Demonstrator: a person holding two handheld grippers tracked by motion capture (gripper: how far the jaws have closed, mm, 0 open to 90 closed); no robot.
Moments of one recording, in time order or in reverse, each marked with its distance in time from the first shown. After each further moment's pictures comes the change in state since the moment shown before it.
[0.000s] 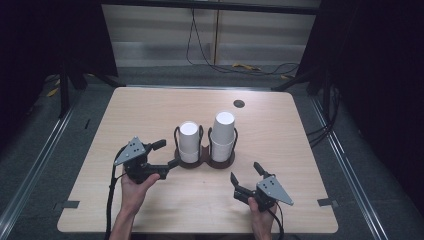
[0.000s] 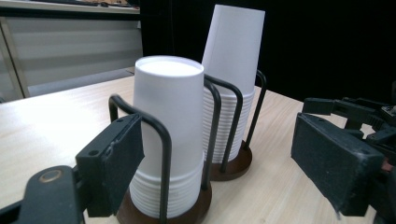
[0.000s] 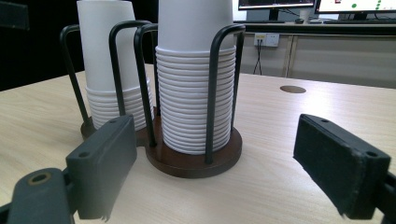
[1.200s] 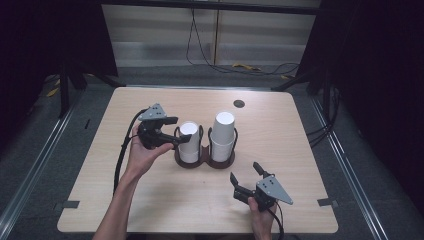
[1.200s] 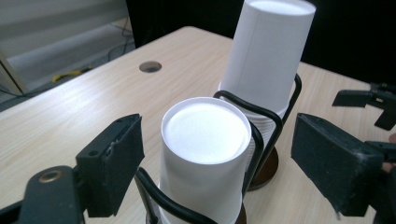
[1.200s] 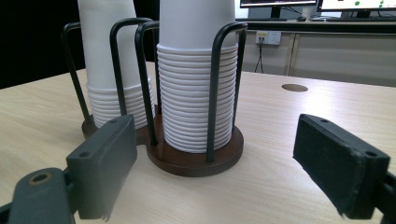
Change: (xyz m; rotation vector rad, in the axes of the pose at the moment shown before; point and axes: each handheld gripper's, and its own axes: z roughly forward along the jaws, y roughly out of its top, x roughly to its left) left arm 0.035 0.068 0.058 0.287 -0.037 0.078; right arm 0.000 0.000 0.001 0.010 0.000 -0.003
